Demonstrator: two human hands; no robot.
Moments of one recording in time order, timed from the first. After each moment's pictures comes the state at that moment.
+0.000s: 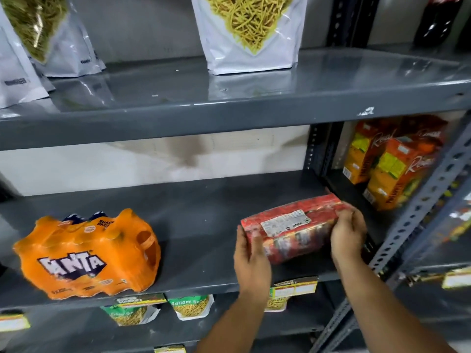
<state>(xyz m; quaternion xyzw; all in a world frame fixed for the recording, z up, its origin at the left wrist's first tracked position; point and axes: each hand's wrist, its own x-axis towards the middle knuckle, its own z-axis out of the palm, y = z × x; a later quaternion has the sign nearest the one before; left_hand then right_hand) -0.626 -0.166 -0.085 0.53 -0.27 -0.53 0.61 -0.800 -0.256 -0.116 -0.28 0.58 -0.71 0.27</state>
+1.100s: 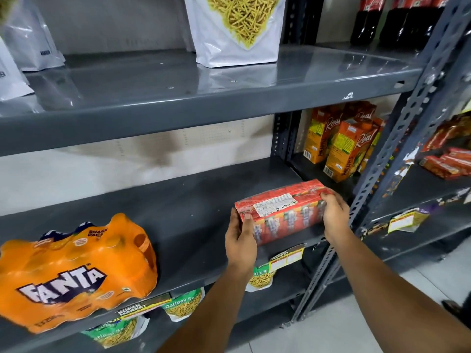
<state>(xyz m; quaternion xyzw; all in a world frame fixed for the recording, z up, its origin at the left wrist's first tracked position) -0.584 -0.175 -0.090 0.50 -0.37 -0.60 0.51 -0.801 -0.208 -0.092 -0.19 0.59 -0.70 0.35</state>
